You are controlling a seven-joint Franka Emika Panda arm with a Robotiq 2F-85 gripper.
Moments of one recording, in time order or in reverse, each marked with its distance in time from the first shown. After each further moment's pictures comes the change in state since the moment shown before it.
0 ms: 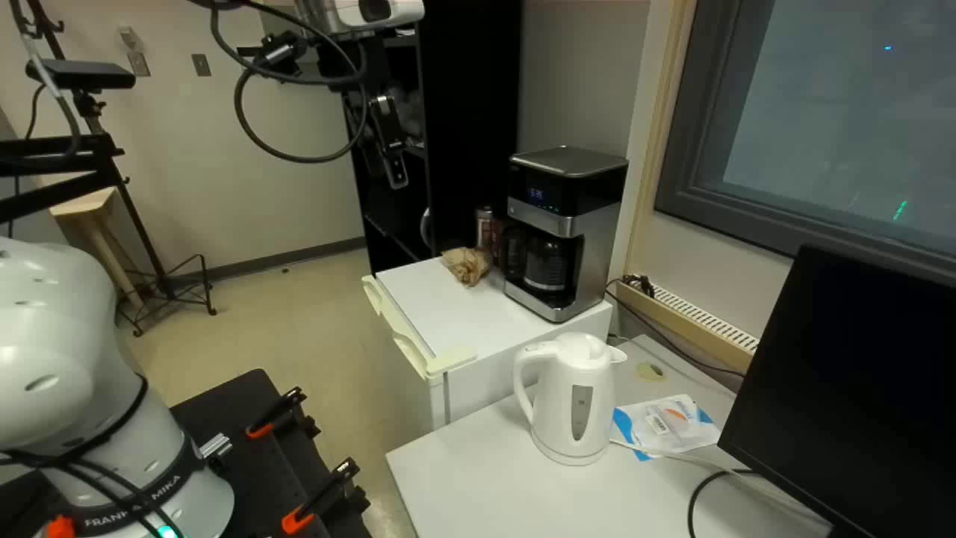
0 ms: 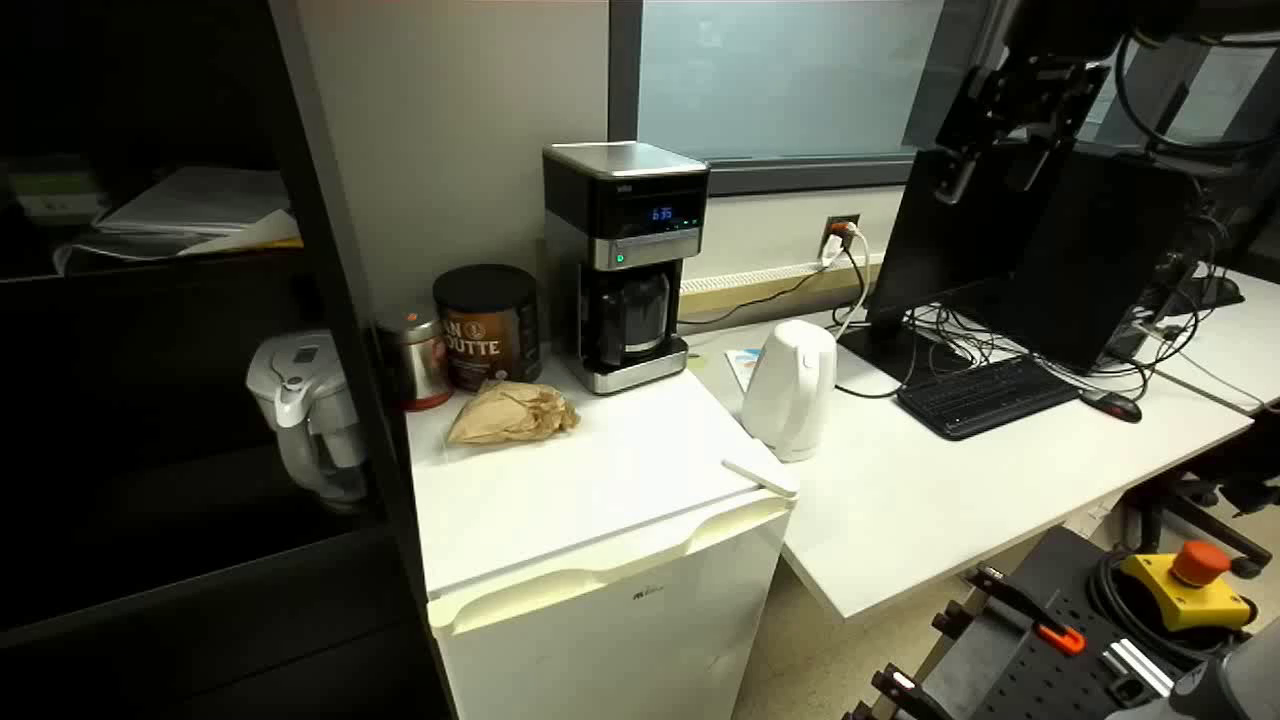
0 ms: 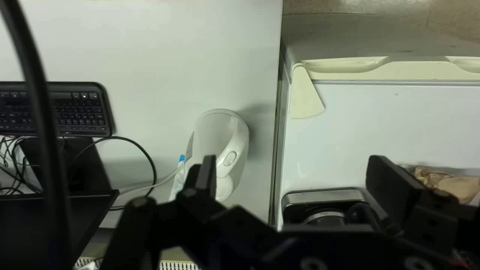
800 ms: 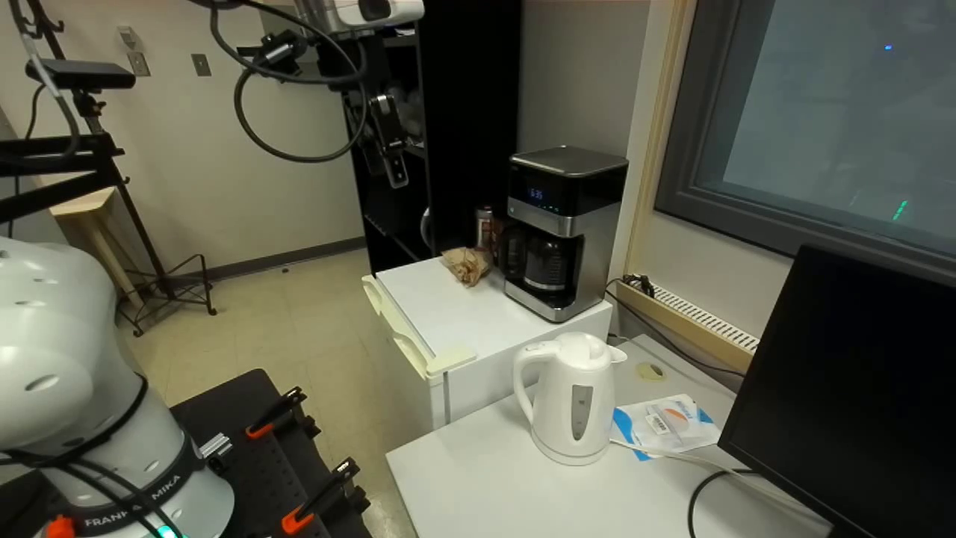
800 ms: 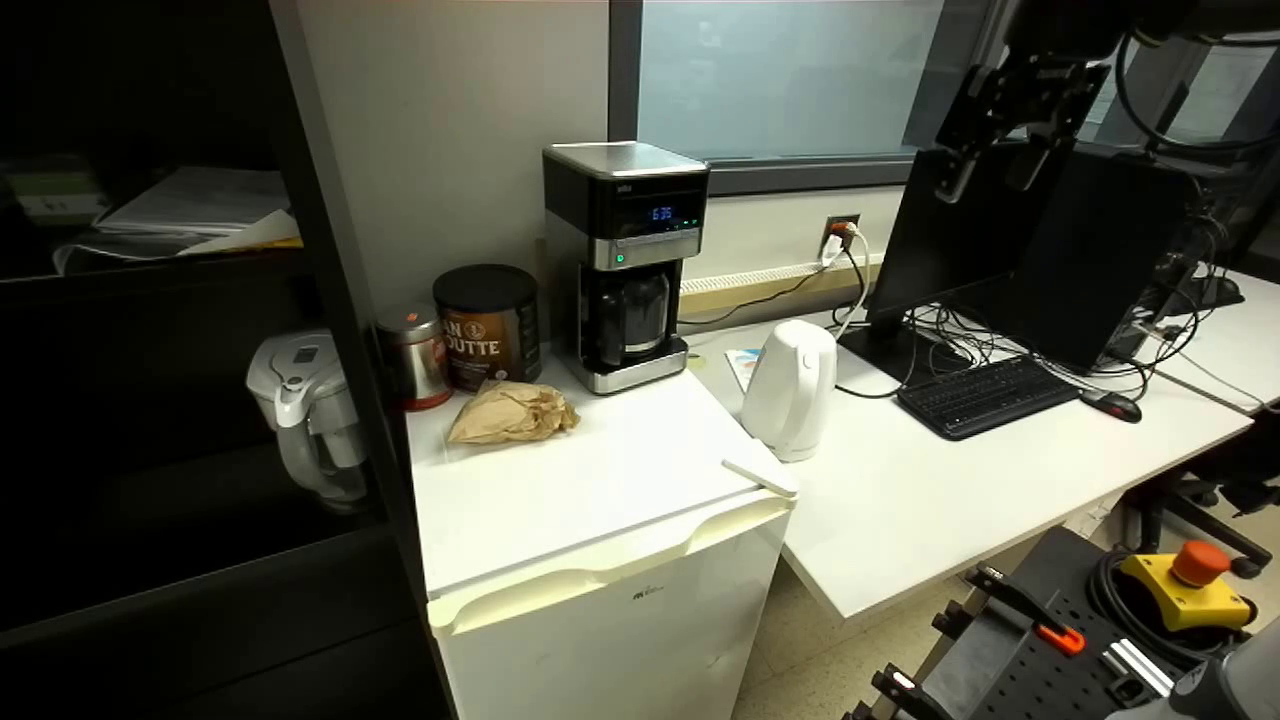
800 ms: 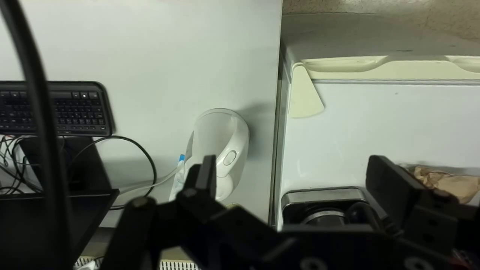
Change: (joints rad) arm 0.000 -0.001 0.000 0.000 0.000 0.000 0.000
